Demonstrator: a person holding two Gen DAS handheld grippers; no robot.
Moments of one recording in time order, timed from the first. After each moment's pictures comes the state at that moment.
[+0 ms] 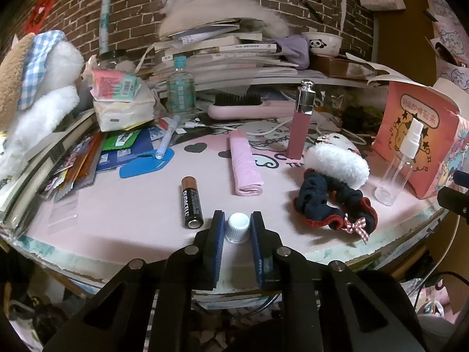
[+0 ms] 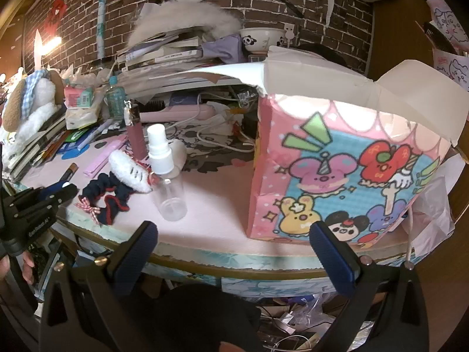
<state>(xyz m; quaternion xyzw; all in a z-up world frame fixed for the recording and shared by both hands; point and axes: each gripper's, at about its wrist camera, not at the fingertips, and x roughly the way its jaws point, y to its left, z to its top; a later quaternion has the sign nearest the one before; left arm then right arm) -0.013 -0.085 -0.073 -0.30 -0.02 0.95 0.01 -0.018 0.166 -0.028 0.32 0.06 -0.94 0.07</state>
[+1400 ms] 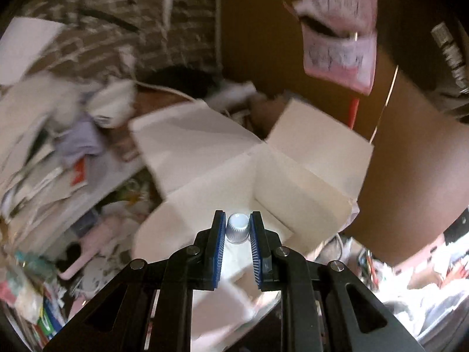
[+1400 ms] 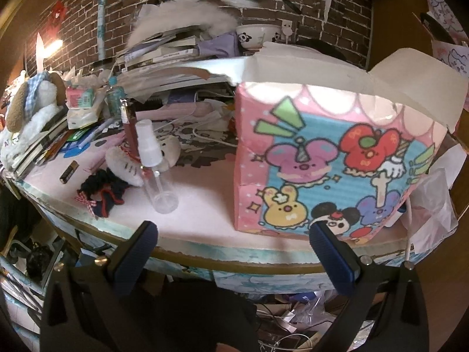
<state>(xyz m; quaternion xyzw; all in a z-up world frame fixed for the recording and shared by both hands) -0.123 0.164 0.111 -0.38 0.13 0.86 0.31 -0.017 0.186 -0.033 0.33 0.05 -0.94 0.09</state>
